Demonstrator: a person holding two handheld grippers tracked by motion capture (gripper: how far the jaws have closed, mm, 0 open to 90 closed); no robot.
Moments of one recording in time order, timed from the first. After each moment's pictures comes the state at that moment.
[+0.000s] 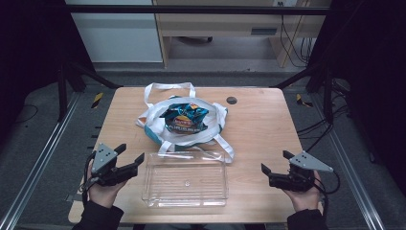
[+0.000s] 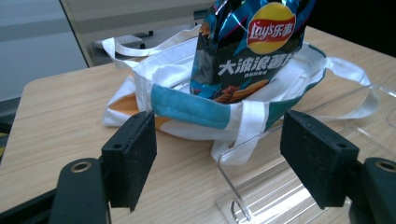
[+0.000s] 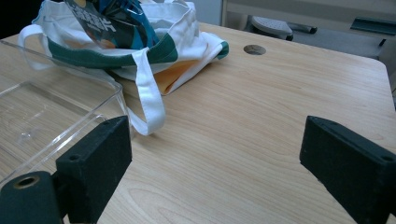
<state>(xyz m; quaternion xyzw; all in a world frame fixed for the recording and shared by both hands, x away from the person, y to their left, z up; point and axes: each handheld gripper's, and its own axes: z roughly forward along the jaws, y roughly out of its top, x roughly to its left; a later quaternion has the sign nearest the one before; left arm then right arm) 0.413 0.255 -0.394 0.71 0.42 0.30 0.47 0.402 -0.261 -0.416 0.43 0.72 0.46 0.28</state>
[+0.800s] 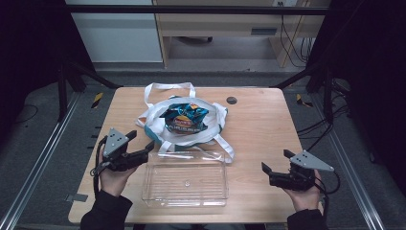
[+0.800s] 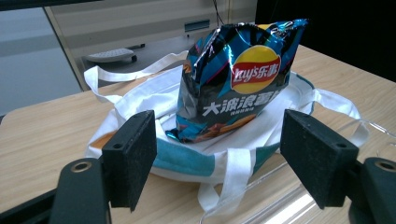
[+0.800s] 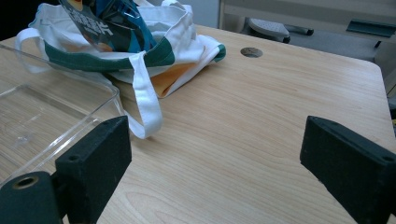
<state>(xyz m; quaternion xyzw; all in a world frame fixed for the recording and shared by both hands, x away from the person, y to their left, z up) 0.442 0.226 -0.370 0.71 0.40 0.30 0.49 0.404 -0.262 -0.414 0.43 0.72 0.46 0.28</state>
